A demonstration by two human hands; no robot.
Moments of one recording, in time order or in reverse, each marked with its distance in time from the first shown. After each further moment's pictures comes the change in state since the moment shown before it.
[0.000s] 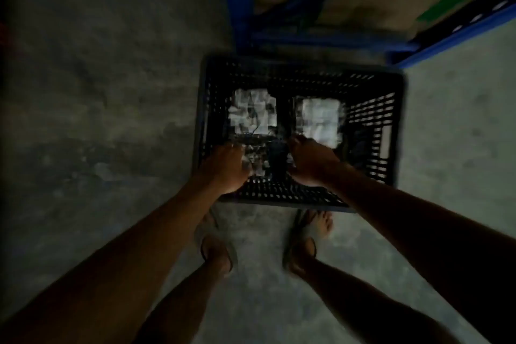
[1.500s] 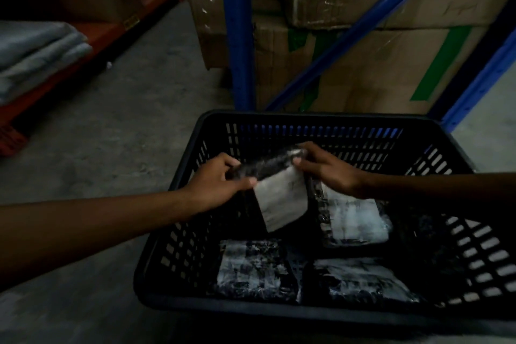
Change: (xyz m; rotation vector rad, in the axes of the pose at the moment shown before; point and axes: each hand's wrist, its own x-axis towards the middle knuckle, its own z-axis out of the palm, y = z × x) left_hand 0.141 -0.049 0.036 -0.602 0.648 0.294; right_hand 0.153 0.077 0.030 0.780 0.485 -0.518
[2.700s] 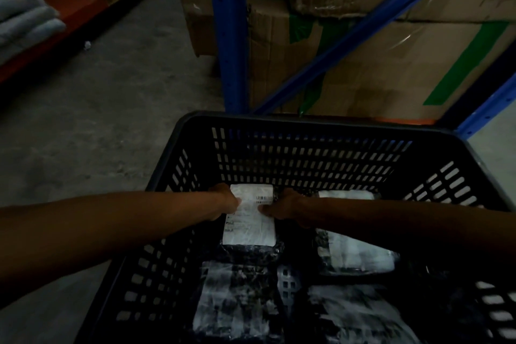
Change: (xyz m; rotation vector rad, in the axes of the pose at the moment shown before) left_hand 0.100 -0.036 0.070 0.367 -0.224 -0.479; right_hand 0.078 0.066 0.071 -0.078 0.069 0.559
